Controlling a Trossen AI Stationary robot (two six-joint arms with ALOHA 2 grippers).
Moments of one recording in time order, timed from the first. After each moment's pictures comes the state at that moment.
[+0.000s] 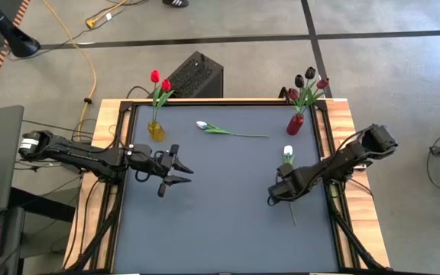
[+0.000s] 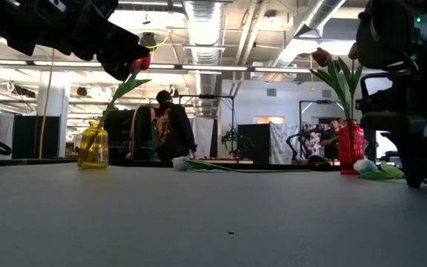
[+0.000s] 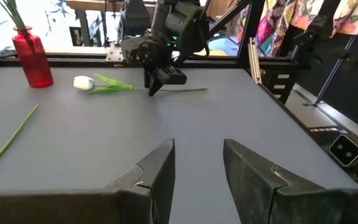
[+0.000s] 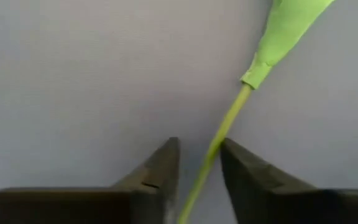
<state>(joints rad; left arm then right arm) -0.03 0.97 0.36 0.40 0.15 -0.06 0.37 1.52 0.73 -0.87 0.19 1.56</state>
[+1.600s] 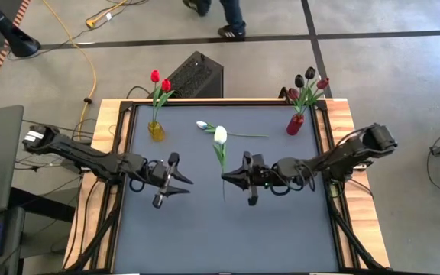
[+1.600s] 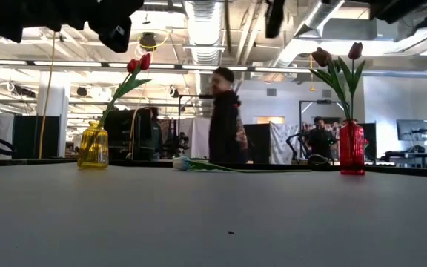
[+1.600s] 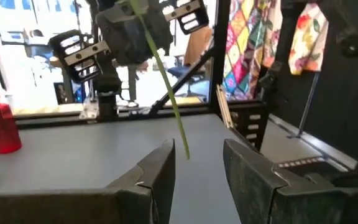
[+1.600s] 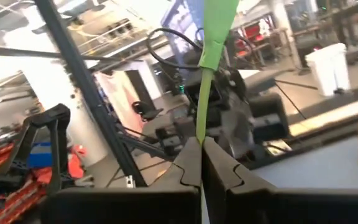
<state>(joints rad) -0.24 1.03 0.36 0.66 0.02 -0.04 0.27 1.51 0.77 0.92 0.24 0.39</state>
